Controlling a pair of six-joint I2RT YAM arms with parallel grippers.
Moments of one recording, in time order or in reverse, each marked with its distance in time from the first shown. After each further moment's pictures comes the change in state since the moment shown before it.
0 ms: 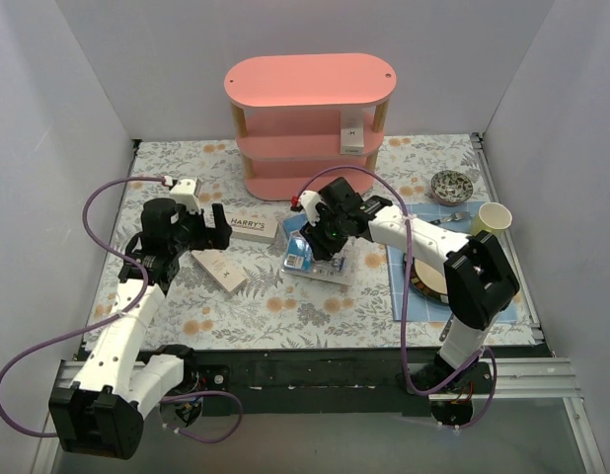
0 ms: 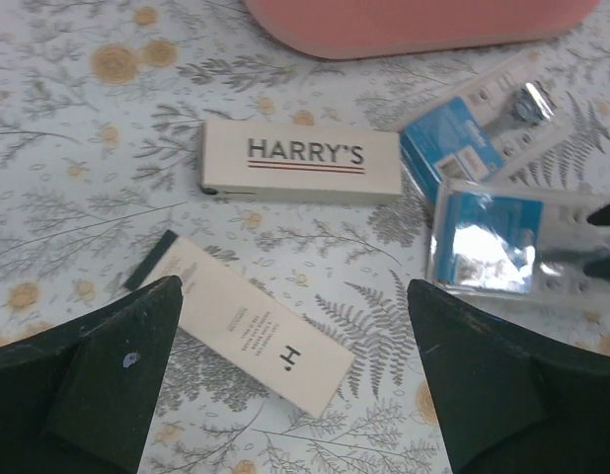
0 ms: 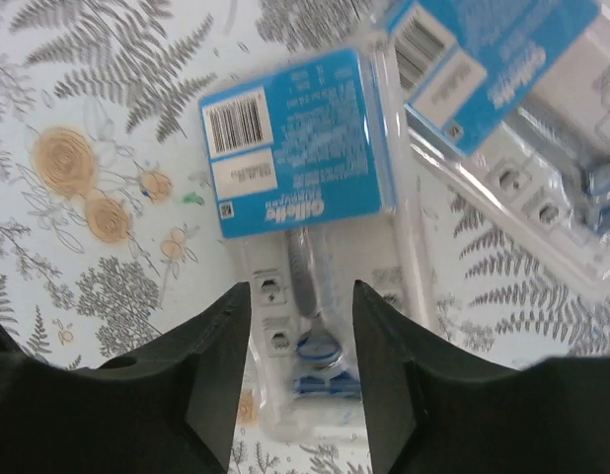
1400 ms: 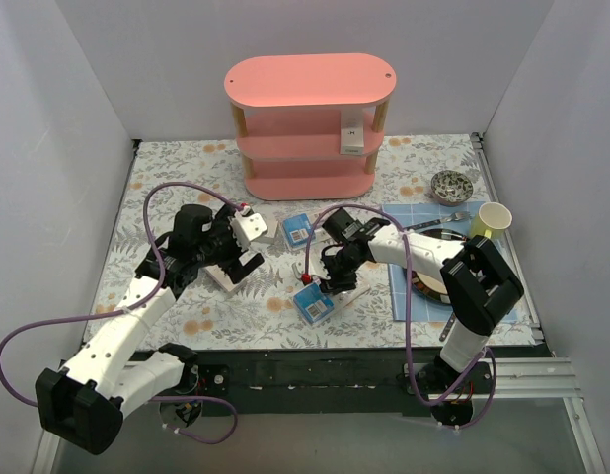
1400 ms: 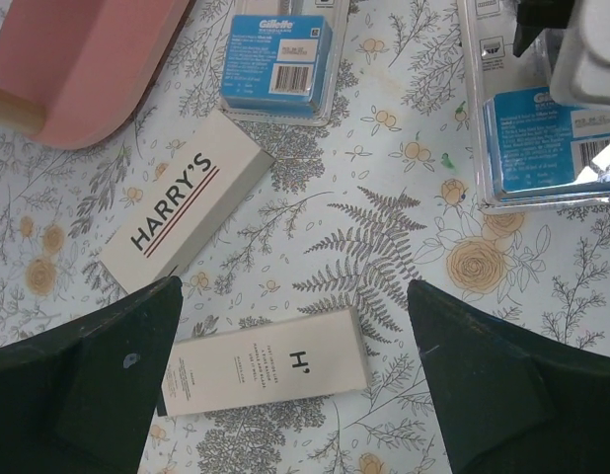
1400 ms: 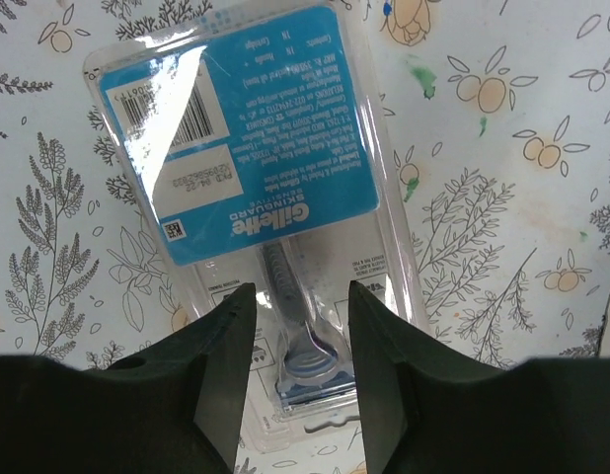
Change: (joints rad) left arm -0.265 0.035 0.036 -0.149 0.172 0.696; right arm 0.042 -0.037 -0.200 -0.131 -0.214 -0.901
